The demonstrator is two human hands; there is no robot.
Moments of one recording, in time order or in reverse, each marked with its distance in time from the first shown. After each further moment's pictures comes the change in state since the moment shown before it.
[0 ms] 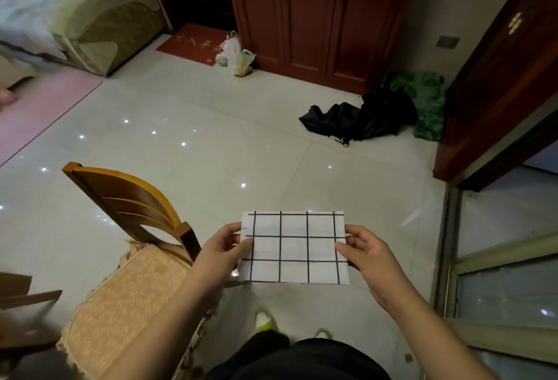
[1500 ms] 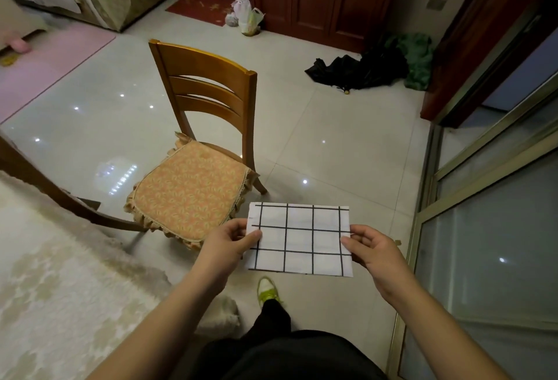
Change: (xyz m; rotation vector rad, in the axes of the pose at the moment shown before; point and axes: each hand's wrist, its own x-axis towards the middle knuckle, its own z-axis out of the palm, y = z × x) left_hand -0.373 -0.255 -0.160 0.021 -0.034 -0.011; right_hand -0.418 0.233 0.126 -0.011 0.096 0.042
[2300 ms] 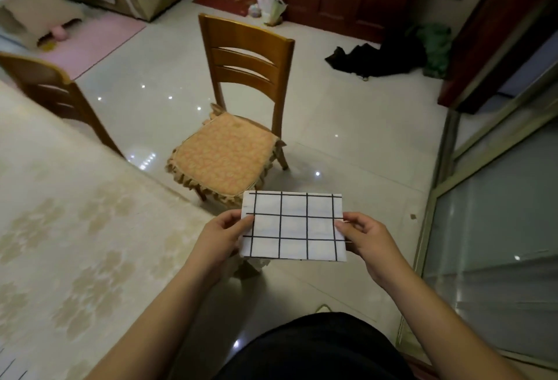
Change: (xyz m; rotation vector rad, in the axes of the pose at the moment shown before) left_hand -0.154 -0.079 -0.090 -0.133 0.111 -0.042; right_hand -0.152 0.065 0.086 0.092 -0.056 -0.005
